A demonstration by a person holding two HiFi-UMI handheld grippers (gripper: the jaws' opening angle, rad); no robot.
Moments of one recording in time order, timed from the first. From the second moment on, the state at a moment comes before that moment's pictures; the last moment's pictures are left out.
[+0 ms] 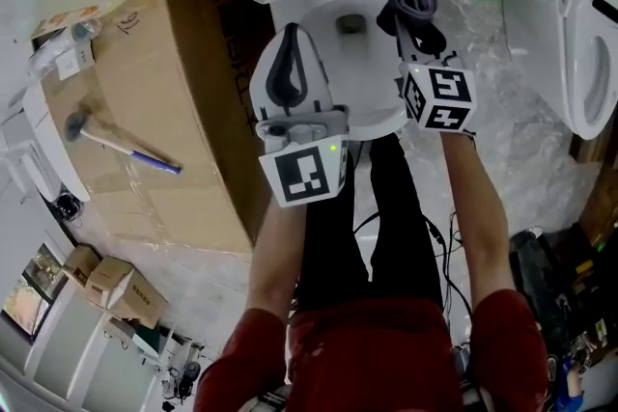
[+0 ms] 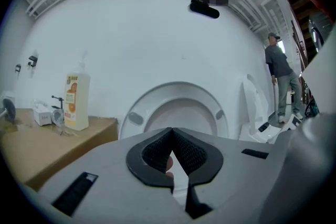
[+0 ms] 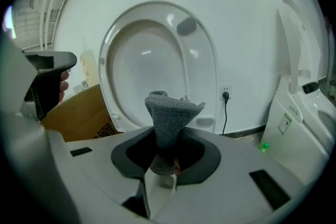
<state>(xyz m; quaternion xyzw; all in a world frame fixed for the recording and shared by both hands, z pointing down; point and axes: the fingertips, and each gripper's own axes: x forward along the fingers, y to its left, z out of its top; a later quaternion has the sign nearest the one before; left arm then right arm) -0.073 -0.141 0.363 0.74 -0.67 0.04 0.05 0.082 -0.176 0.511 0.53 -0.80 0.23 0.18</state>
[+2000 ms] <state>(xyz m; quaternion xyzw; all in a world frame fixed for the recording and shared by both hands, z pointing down) -0.007 -0.251 0.240 0.77 -0.45 0.42 -0.16 0.169 -0.122 0.165 0.63 -0.77 0.02 0.11</state>
